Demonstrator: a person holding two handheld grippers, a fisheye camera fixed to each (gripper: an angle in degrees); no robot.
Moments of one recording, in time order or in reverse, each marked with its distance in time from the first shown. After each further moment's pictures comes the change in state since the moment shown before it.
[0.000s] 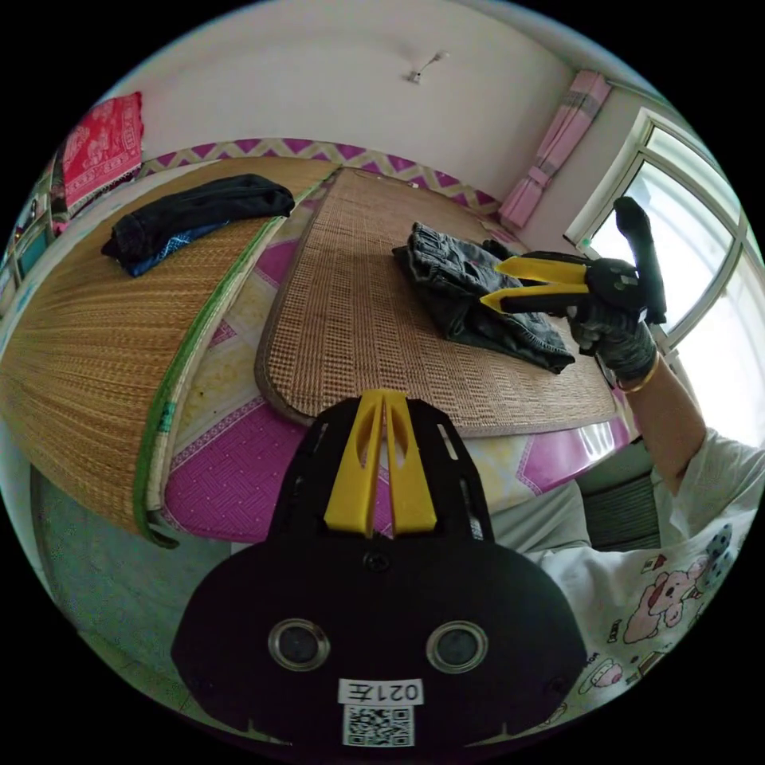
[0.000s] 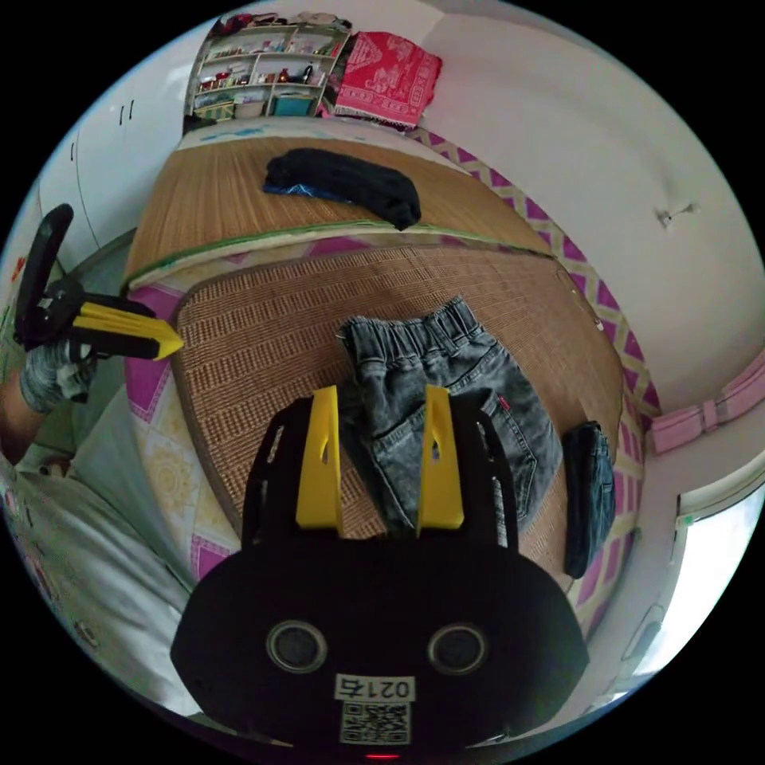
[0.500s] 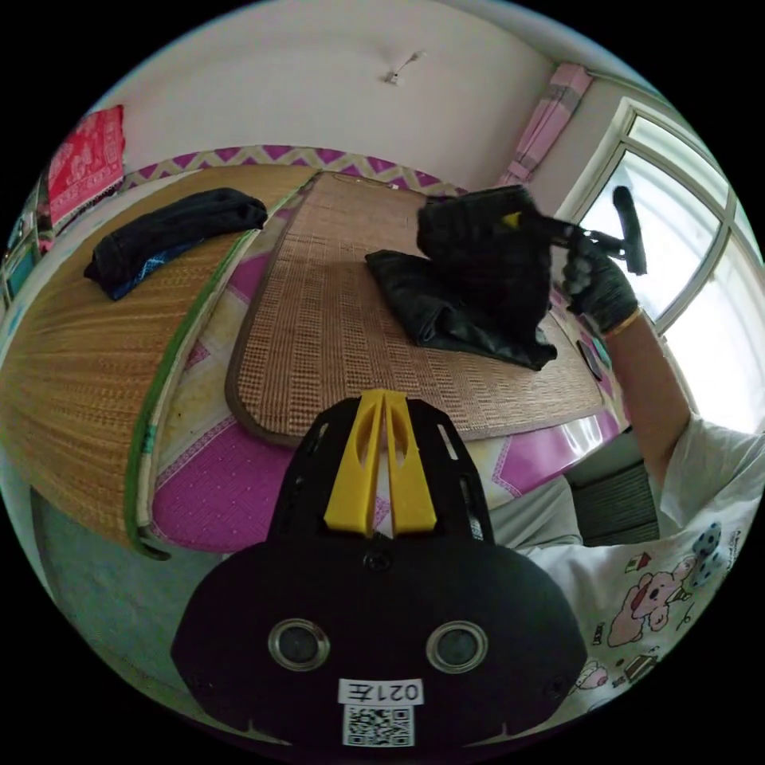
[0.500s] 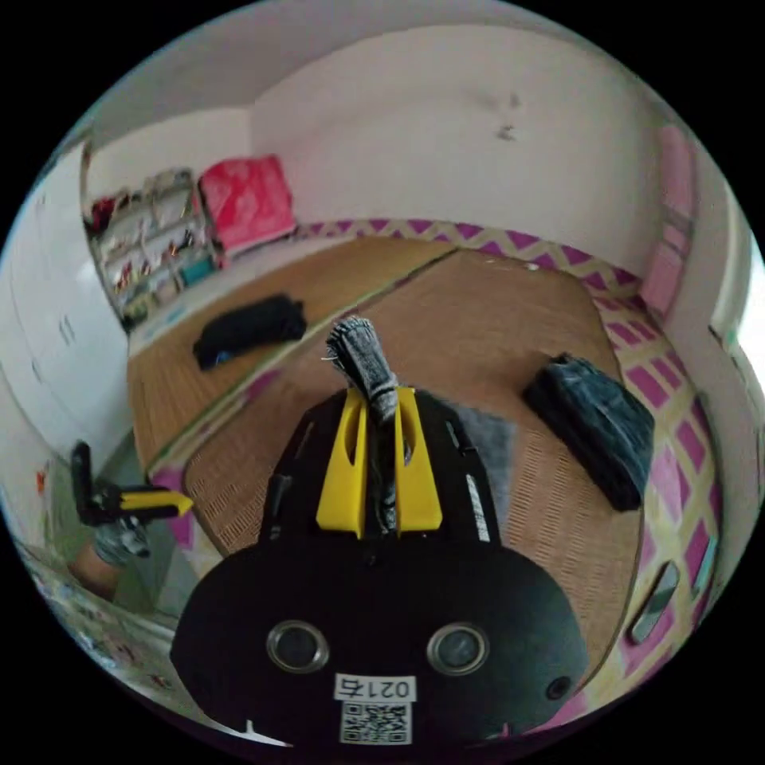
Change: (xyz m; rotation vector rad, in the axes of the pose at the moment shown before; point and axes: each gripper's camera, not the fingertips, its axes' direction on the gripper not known) left arm 0.041 -0.019 0.019 0.007 0.043 0.057; right arm 0.292 0.231 -0.120 0.375 -0.171 0.703
